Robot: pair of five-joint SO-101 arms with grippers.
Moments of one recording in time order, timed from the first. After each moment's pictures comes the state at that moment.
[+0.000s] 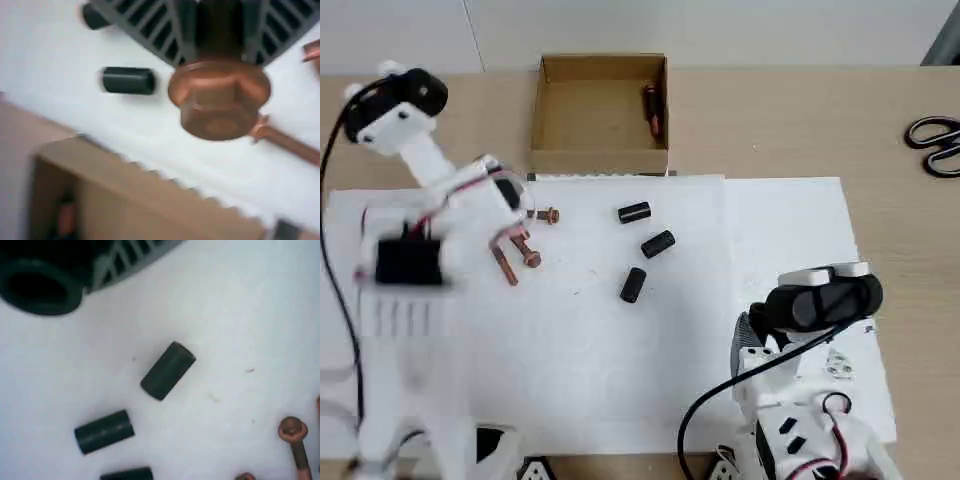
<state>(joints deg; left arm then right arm) -0.2 -36.0 14.0 74.9 36.7 -11.3 -94.8 46.3 90.8 -7.3</state>
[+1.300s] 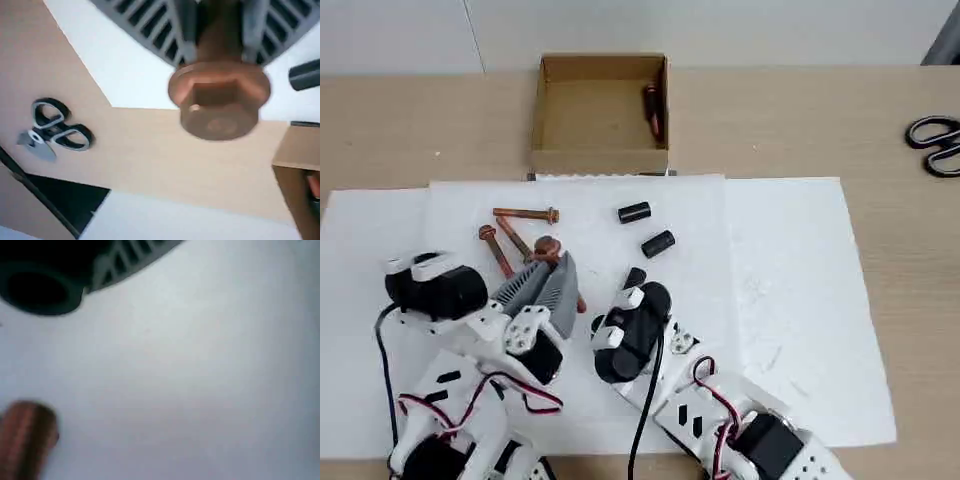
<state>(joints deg) 21.5 -102.6 69.0 56.1 31.7 -51.3 -94.4 80.4 49.0 3.5</state>
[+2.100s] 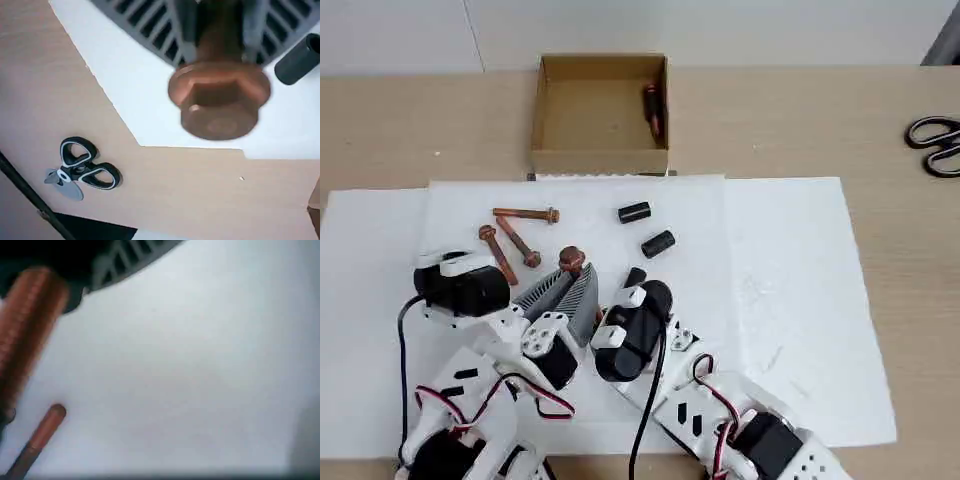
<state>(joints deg) 25.4 -103.1 72.5 55.7 33.7 -51.3 -94.2 80.5 46.4 3.6</state>
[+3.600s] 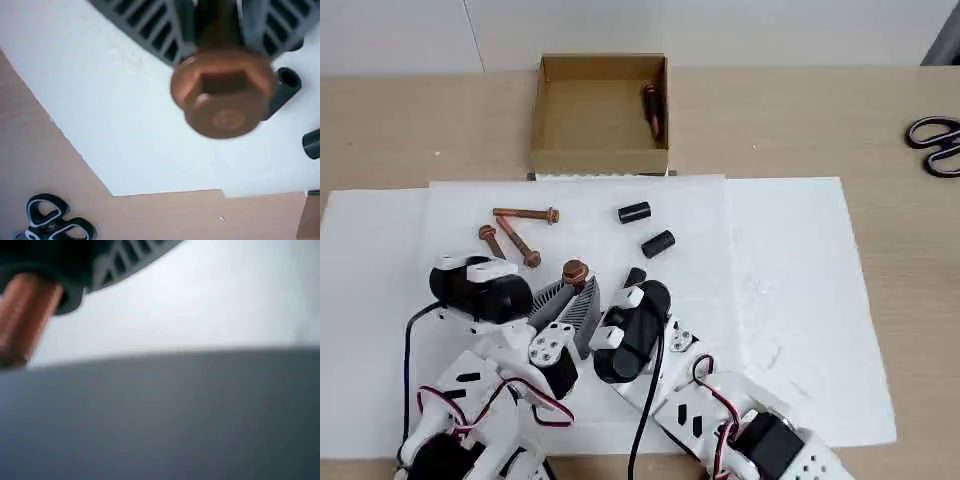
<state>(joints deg) 25.9 -103.3 72.6 61.5 26.1 -51.6 -94.1 78.7 47.6 3.6</state>
